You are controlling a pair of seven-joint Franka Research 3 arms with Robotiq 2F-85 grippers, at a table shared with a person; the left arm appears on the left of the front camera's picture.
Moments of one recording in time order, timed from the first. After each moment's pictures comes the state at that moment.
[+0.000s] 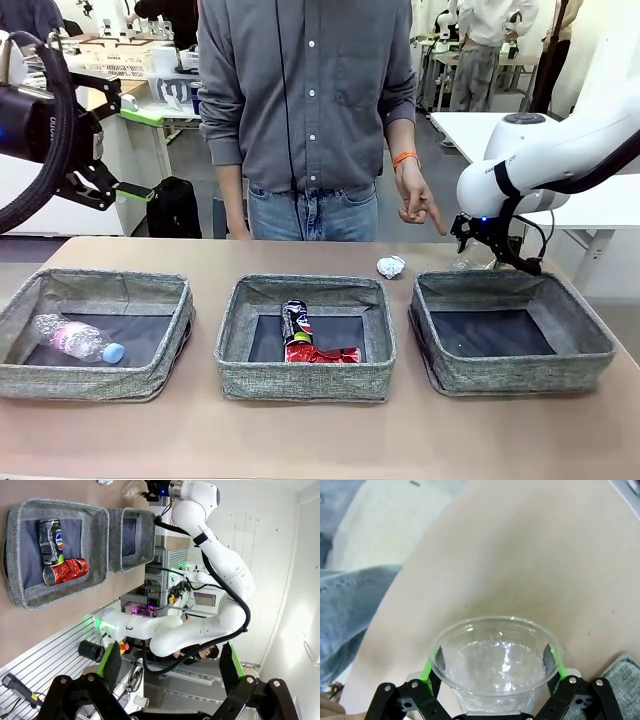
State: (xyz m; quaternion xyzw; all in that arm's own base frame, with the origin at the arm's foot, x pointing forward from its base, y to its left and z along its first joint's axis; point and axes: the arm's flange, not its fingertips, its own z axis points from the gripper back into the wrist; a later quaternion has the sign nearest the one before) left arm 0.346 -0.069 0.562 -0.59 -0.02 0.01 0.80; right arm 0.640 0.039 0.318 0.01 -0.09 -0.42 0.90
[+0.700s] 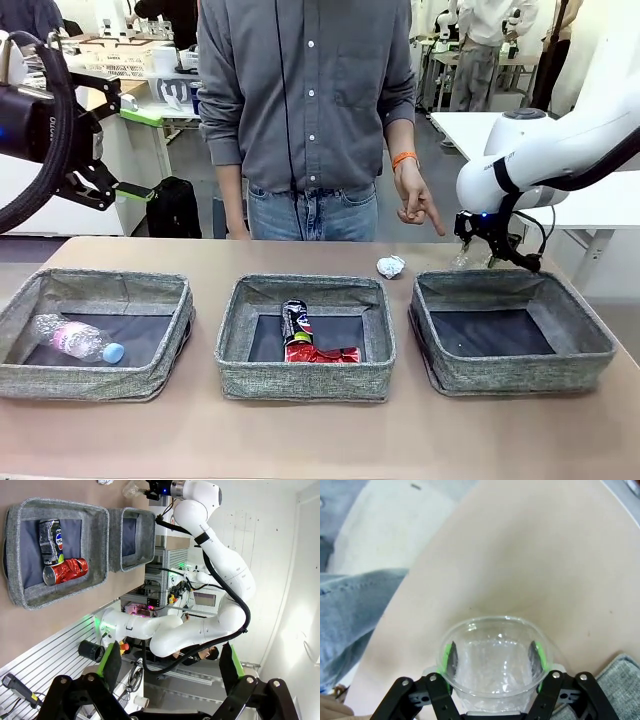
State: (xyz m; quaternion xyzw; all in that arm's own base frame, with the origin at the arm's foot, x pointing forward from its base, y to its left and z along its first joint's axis) left arm 0.346 -0.069 0.562 -0.59 -0.02 0.01 0.80; right arm 0.643 0.039 0.326 0.01 -0.10 -0.42 0.90
